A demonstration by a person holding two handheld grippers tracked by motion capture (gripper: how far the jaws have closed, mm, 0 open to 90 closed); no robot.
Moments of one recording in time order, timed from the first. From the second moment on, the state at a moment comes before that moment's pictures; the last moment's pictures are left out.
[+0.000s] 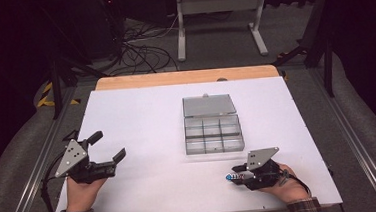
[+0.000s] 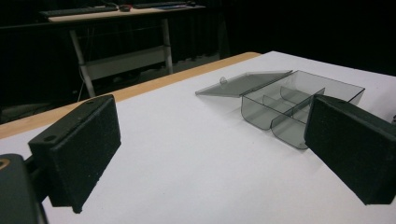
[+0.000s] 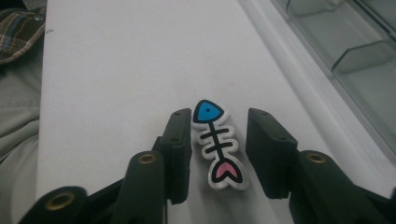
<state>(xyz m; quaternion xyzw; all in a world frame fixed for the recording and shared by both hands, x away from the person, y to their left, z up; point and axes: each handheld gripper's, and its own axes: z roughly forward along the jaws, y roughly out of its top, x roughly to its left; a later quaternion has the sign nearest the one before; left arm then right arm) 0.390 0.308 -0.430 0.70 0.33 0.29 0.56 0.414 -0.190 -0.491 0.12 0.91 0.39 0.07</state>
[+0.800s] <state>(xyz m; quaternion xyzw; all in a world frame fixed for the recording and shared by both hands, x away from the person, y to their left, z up) 0.393 0.304 -0.433 0.71 0.33 0.29 0.55 0.414 -0.185 -0.491 0.12 0.91 0.39 0.05</state>
